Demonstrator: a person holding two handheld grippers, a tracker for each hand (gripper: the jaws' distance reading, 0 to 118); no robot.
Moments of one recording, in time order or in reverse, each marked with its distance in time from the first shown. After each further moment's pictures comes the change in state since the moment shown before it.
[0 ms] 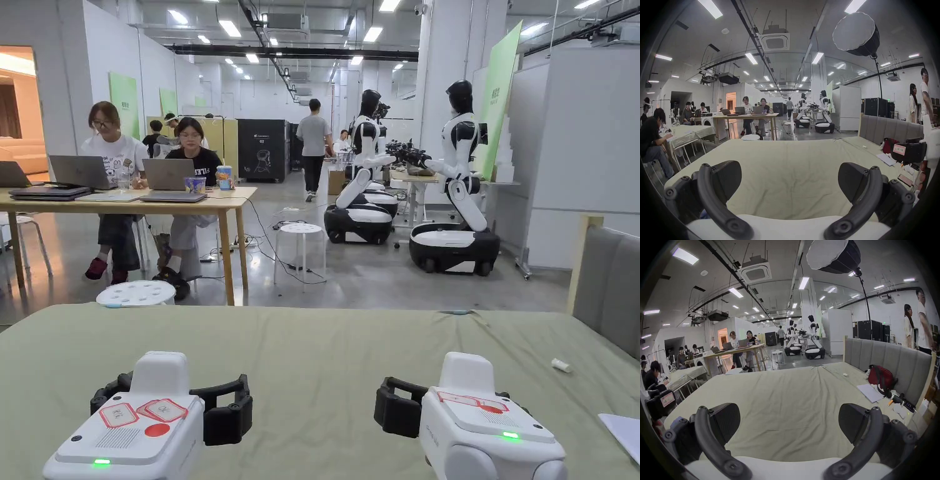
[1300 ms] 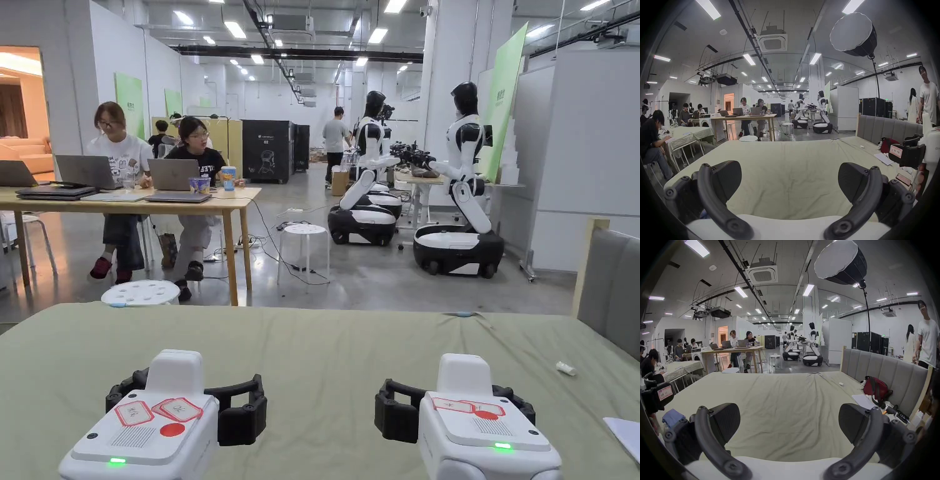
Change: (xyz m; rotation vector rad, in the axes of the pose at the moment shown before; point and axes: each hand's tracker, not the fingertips) left arm 0.008 0.002 0.007 0.008 -0.021 -0.010; right arm -0.010 -0.001 0.008 0.052 -0.034 0.091
